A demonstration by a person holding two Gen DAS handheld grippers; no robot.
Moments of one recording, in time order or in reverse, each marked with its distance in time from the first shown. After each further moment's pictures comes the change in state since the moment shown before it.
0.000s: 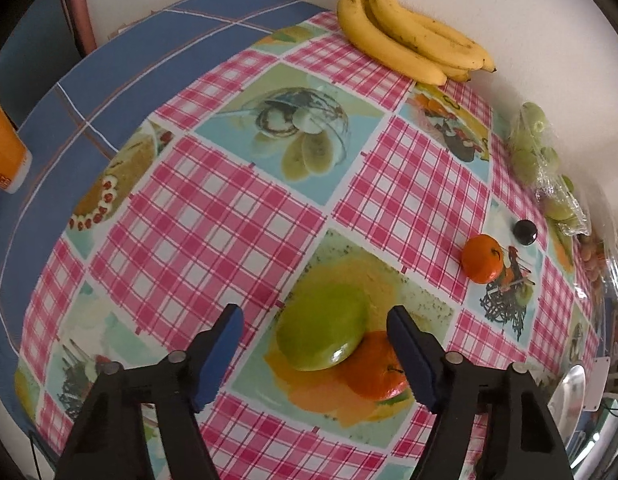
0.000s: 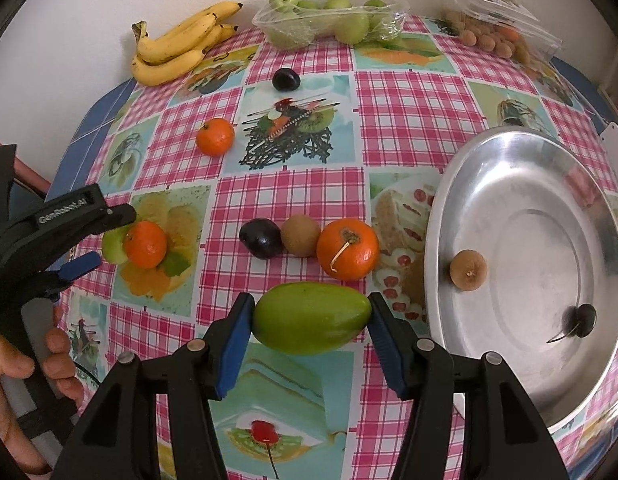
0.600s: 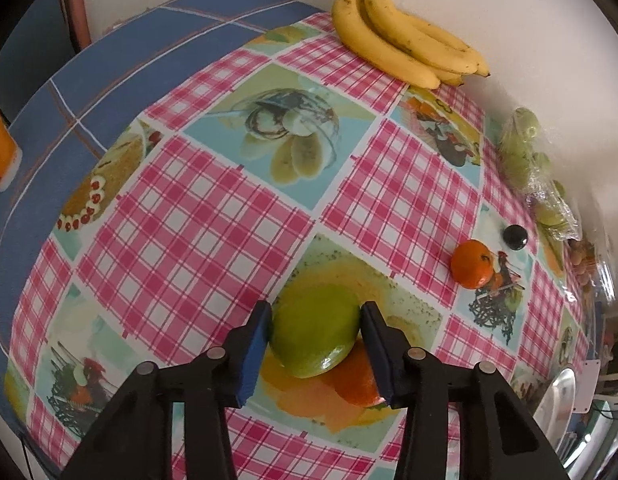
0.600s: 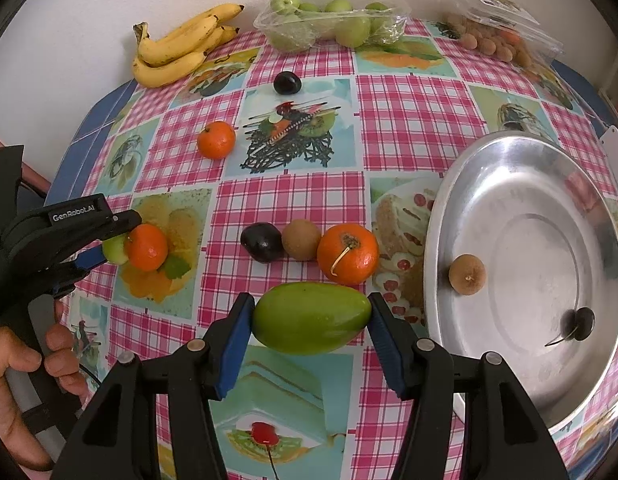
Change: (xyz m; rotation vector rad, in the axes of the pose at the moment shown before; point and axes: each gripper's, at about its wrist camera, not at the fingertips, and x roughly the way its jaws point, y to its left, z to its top) left arm -0.003 -0.001 0.002 0.003 -0.006 -0.043; right arm -0.002 0.001 0.002 -0.006 -0.007 0.001
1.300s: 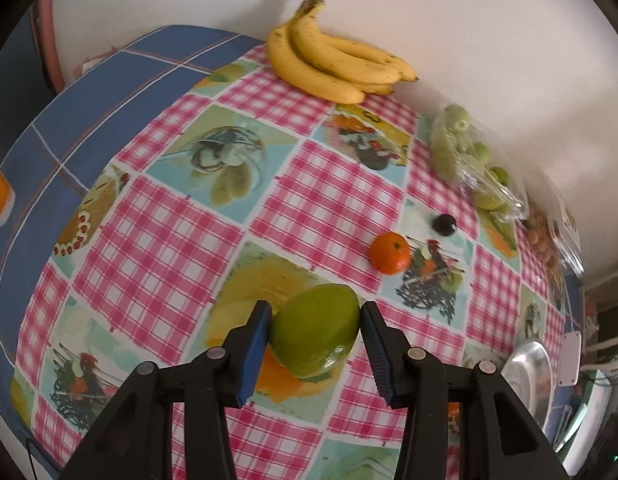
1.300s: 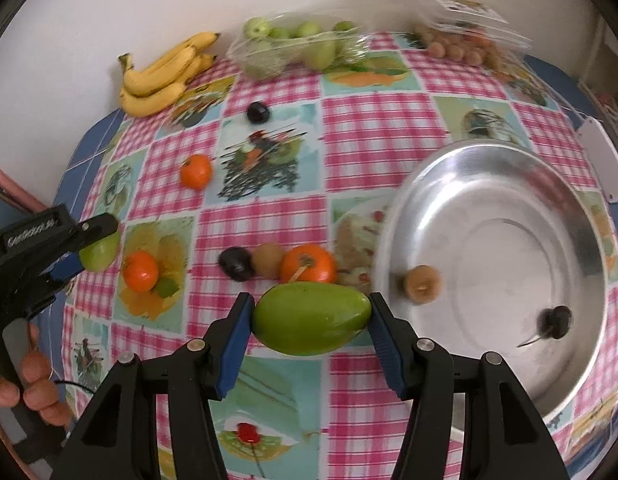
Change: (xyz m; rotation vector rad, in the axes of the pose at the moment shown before) left arm -0.043 -0.040 -0.006 0.117 -0.056 -0.083; right arm -0.024 -0.027 0.005 0.067 -0.054 -0.024
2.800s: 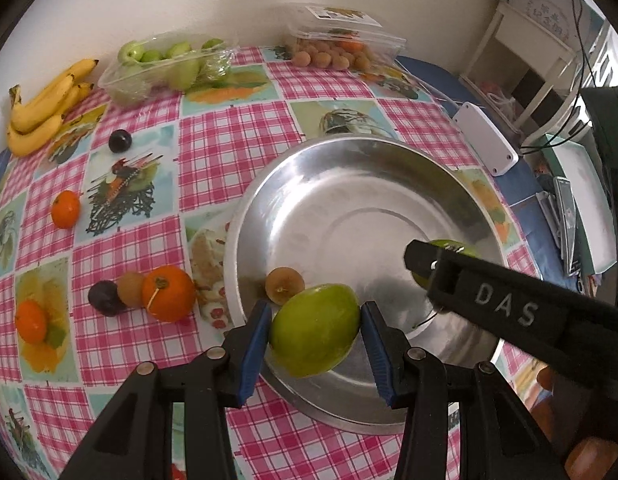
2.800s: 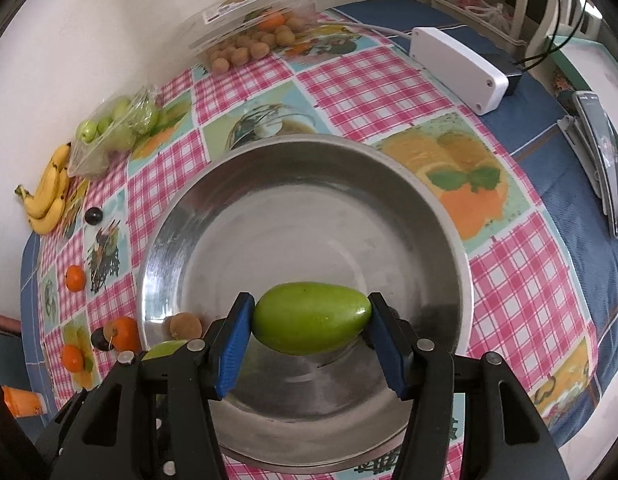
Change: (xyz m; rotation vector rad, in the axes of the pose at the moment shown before) left arm 0.021 -0.211 -0.160 0.688 0.139 -0.185; right arm -0.025 -0.163 -0.006 0.382 -0.016 -0.117
